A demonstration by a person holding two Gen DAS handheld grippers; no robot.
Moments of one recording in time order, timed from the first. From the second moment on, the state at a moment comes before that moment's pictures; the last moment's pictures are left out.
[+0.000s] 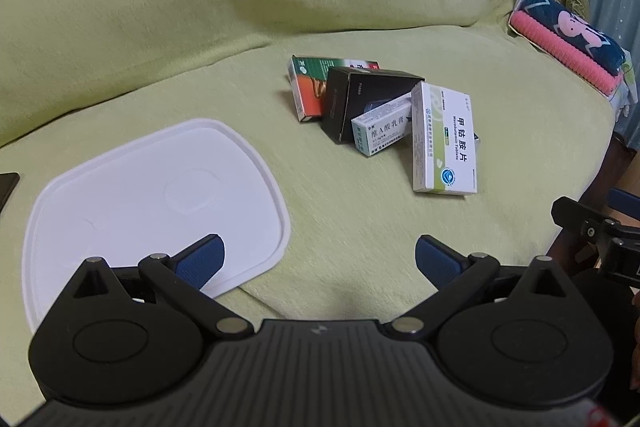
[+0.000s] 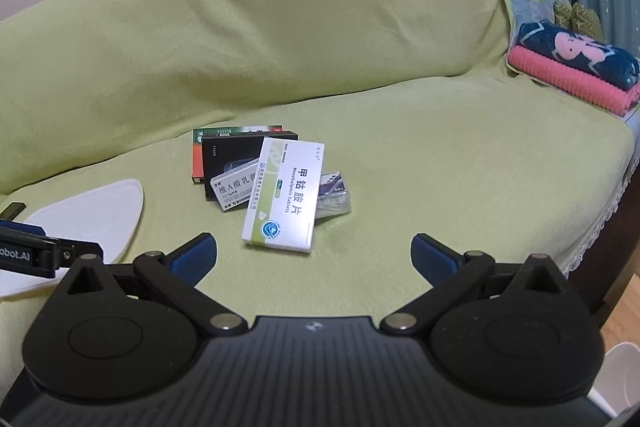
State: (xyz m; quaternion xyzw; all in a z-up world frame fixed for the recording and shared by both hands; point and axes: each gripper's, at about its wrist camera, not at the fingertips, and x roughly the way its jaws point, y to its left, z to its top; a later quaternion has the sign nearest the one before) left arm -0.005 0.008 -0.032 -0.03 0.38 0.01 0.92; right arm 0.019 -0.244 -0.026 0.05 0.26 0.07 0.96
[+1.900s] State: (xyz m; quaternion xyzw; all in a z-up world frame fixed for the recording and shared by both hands) left arm -0.007 -0.023 -0.063 -0.04 0.38 -0.02 0.92; right arm 0.030 -0.262 -0.040 0.11 0.29 0.05 0.95
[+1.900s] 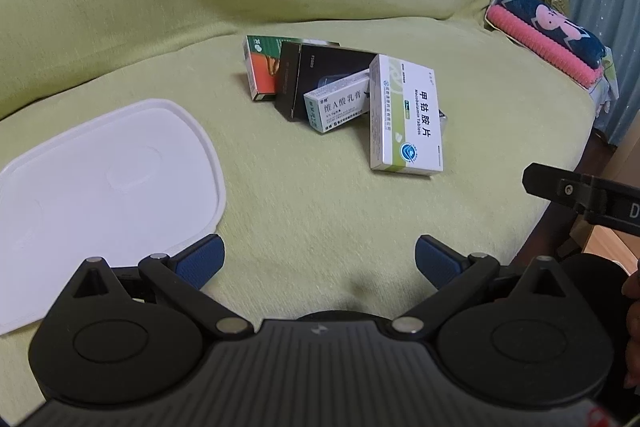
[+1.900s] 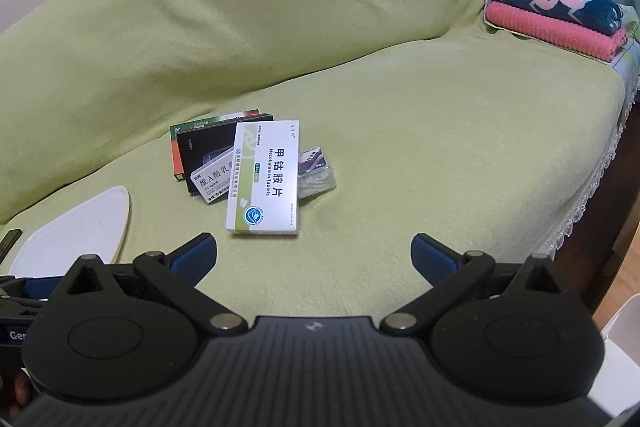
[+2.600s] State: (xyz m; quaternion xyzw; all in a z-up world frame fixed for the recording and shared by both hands) left arm 0.014 -0.012 -0.061 -0.02 0.37 0.01 0.93; right arm 0.101 -0.246 -0.040 0.11 0.32 0.10 0.94
